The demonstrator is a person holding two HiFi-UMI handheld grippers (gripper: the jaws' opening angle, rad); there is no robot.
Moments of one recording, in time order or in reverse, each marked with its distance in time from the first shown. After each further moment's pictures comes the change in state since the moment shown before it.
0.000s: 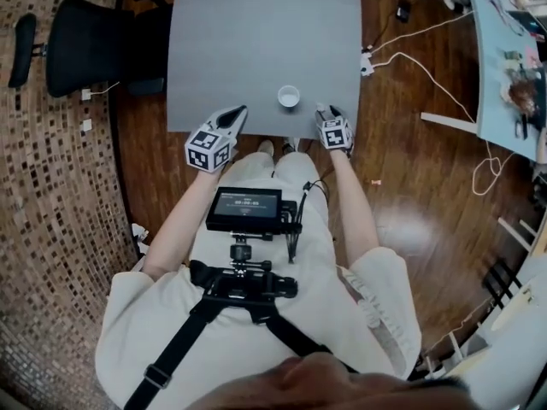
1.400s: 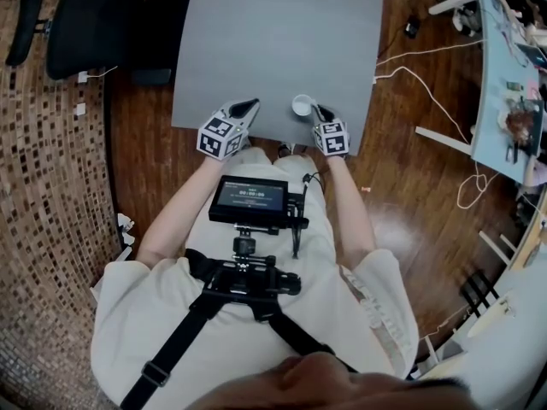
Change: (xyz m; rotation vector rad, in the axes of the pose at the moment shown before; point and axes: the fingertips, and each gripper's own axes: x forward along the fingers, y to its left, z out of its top) left arm 0.009 0.057 0.002 0.001 0.018 -0.031; right arm -0.020 0.083 0.109 -0.043 -0.099 0.145
